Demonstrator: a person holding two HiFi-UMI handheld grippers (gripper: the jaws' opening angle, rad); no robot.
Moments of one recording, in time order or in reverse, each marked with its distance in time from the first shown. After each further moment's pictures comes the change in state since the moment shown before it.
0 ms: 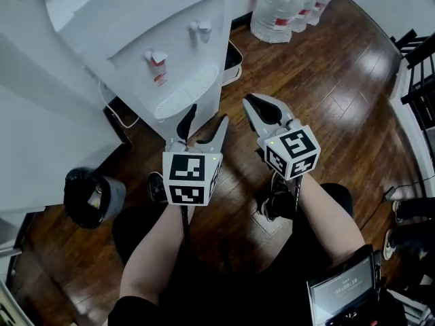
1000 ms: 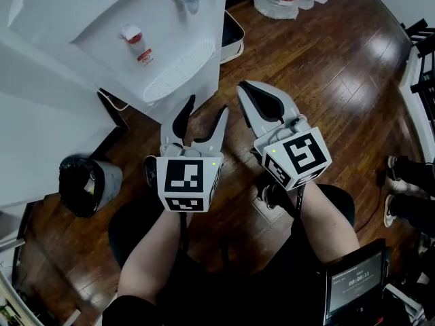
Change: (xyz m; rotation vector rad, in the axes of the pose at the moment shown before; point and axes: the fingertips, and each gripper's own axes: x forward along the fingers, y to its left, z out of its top) left arm -0.002 -0.013 -0.018 0.026 -0.030 0.043; right arm -0.016 0.022 0.018 0.020 -0.108 0.037
